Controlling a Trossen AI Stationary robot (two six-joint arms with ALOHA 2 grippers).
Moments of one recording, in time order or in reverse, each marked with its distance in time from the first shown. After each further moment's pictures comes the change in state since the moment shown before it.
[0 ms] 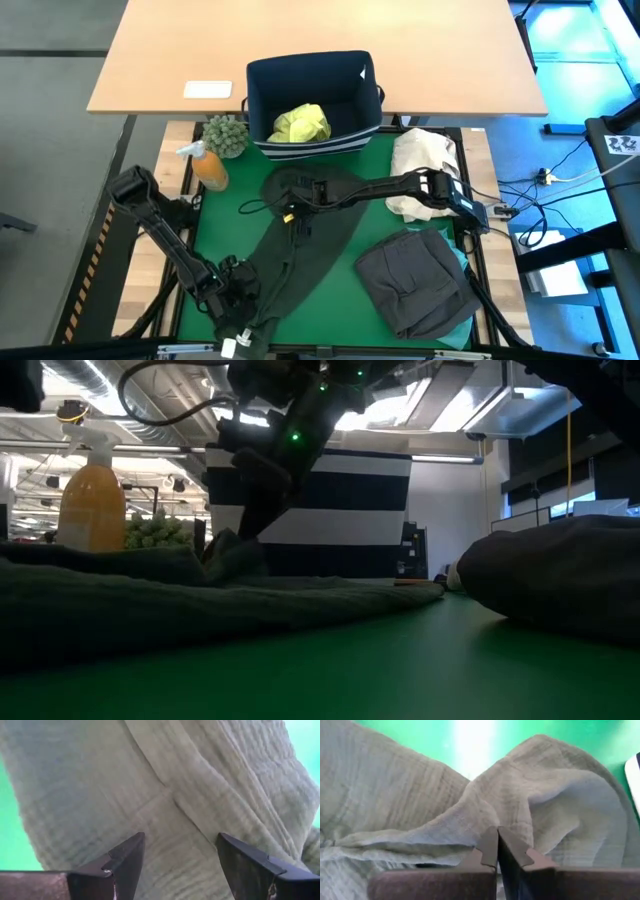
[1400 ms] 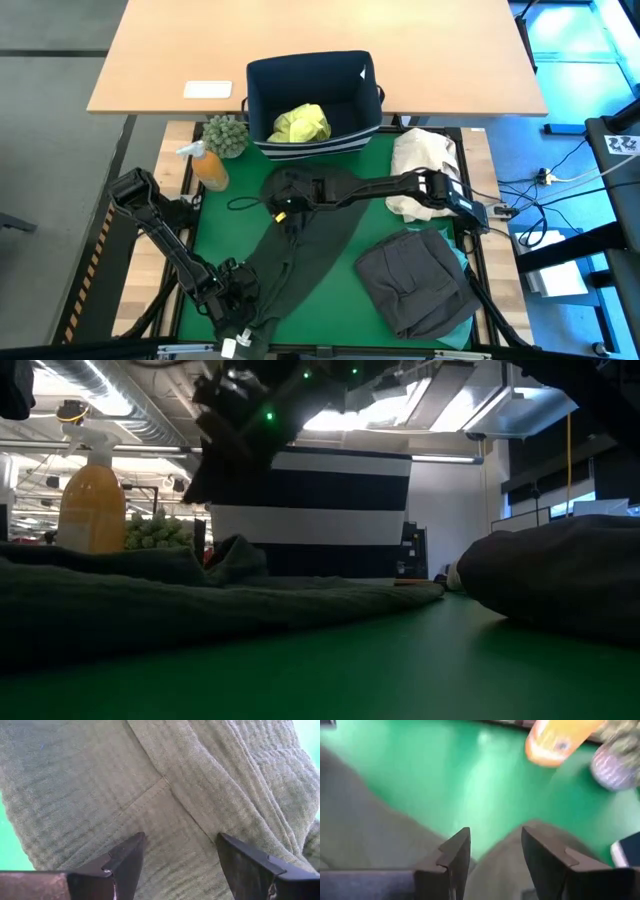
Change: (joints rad) left arm -0.010 0.018 0.000 0.016 0.022 -0.018; right arm -0.008 0.027 0.050 0.244 -0.060 -0.106
